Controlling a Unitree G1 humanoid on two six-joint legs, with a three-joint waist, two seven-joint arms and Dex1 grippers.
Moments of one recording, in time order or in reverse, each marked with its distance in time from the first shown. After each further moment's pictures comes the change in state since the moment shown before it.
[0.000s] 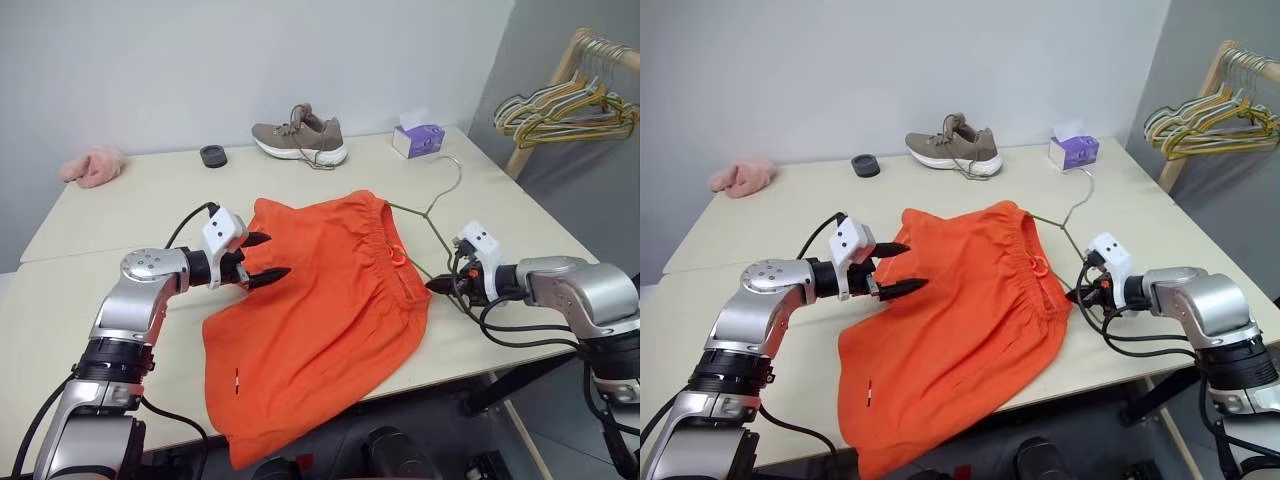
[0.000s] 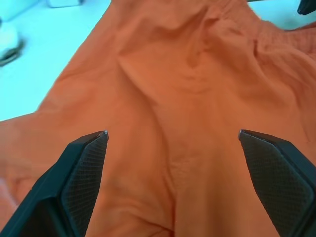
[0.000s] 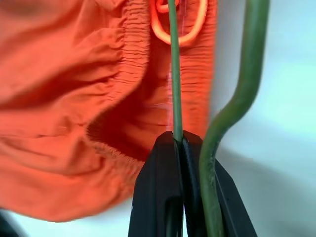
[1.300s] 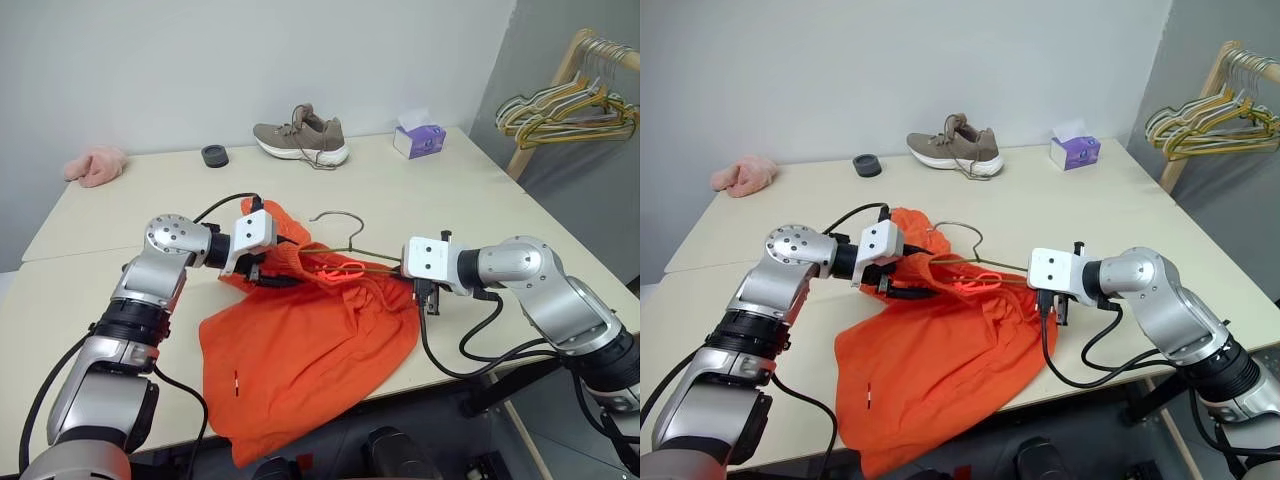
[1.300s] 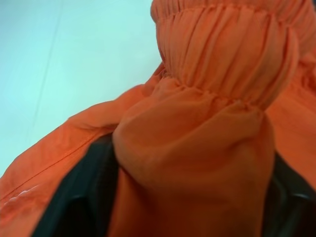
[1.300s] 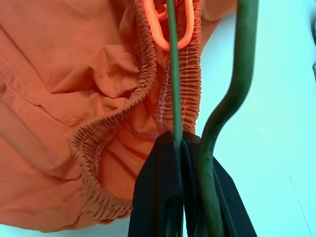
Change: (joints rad) left arm -0.182 0.006 -0.181 0.152 0.132 -0.248 -0.349; right arm -0.052 -0.022 0.234 -0.201 -0.433 -0.491 0.176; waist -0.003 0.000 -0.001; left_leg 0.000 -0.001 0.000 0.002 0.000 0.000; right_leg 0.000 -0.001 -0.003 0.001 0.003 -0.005
